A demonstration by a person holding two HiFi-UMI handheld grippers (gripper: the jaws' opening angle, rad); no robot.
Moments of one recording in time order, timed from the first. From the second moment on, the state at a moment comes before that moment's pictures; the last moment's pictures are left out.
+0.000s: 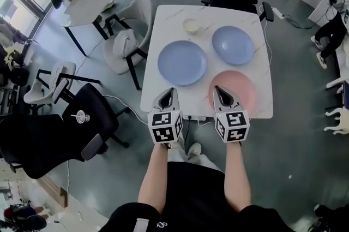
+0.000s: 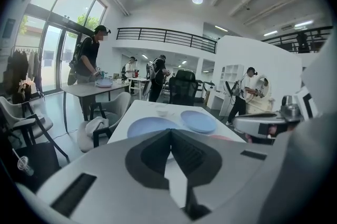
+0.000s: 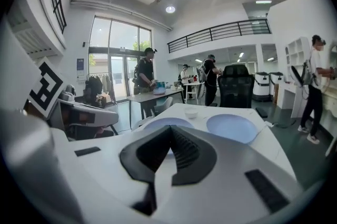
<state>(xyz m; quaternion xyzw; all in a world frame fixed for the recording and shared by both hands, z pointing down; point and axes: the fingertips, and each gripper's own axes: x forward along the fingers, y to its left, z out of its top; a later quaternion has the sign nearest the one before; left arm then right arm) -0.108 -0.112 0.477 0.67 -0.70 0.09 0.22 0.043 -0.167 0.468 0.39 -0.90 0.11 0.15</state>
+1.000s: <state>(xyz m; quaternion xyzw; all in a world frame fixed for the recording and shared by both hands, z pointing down) -0.198 -0.209 0.537 0.64 -0.70 0.15 0.27 -0.008 -0.273 0.530 0.43 -0.86 0.21 0.18</state>
